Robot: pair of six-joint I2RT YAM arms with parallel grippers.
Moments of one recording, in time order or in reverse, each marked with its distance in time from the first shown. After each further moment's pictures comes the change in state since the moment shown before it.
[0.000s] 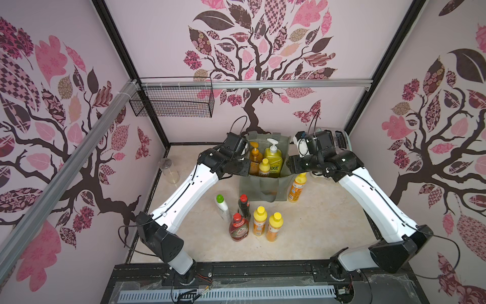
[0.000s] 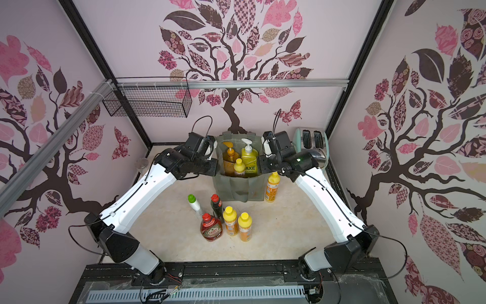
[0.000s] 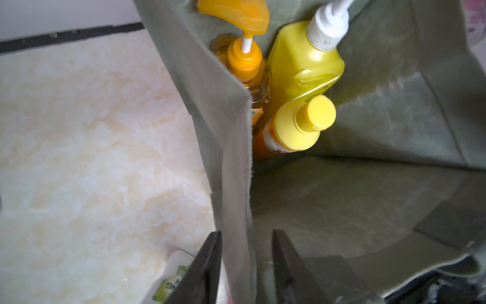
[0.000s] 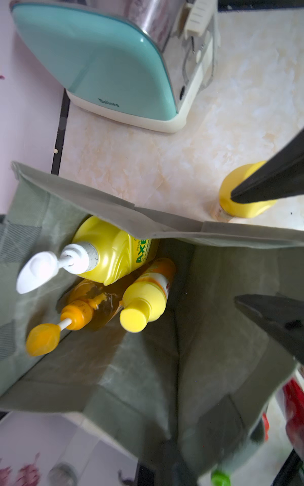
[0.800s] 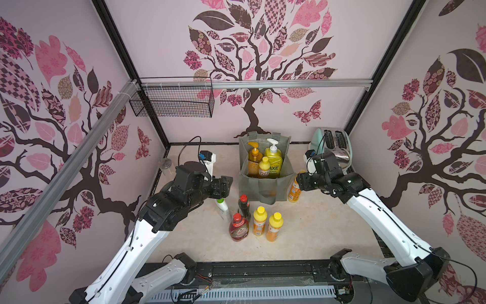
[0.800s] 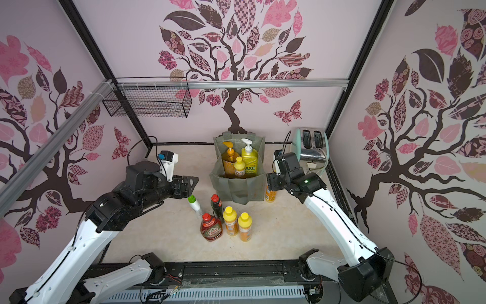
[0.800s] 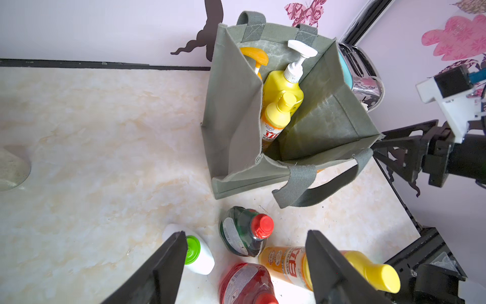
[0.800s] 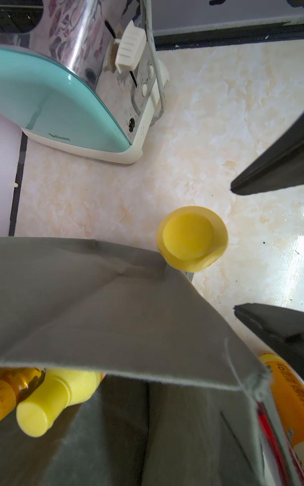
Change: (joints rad) left arm -0.002 -0.615 -0.397 0.110 -0.032 -0.092; right arm -0.074 -0.161 -0.377 0.134 0.074 -0.015
